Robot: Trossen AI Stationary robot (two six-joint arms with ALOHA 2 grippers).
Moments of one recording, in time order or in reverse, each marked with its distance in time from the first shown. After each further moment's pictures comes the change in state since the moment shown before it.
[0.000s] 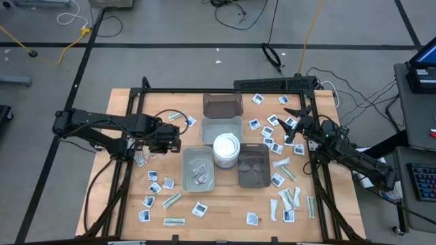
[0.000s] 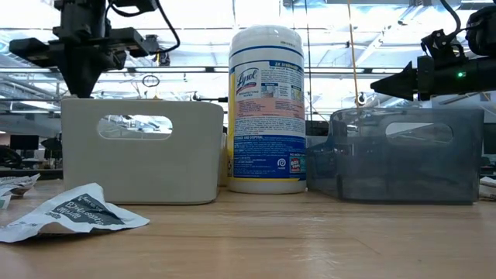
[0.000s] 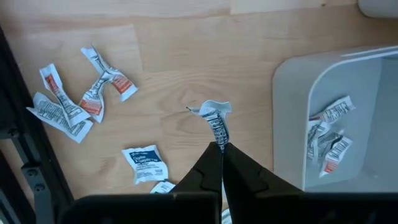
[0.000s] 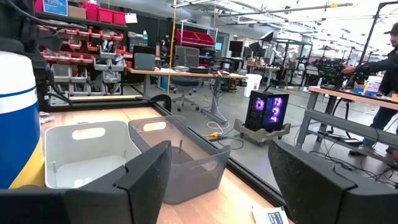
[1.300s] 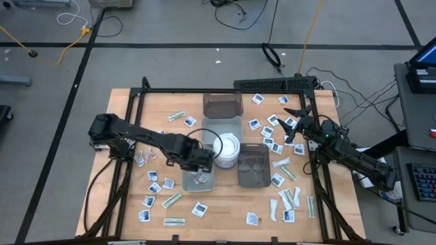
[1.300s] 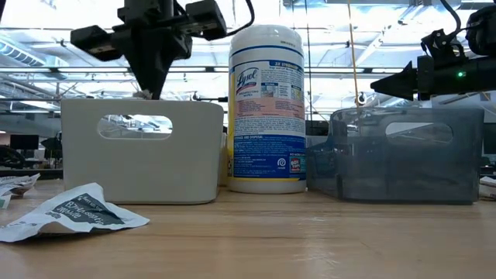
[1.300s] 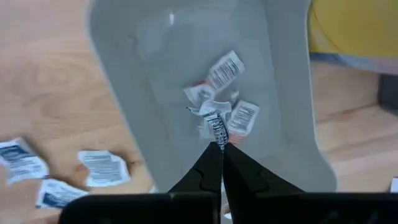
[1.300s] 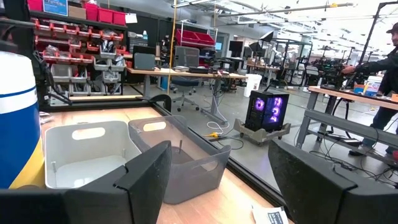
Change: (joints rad) left arm -0.190 0.492 0.416 0.125 -0.051 -0.073; right arm 0.000 0.000 0.000 0.000 0.000 0.000
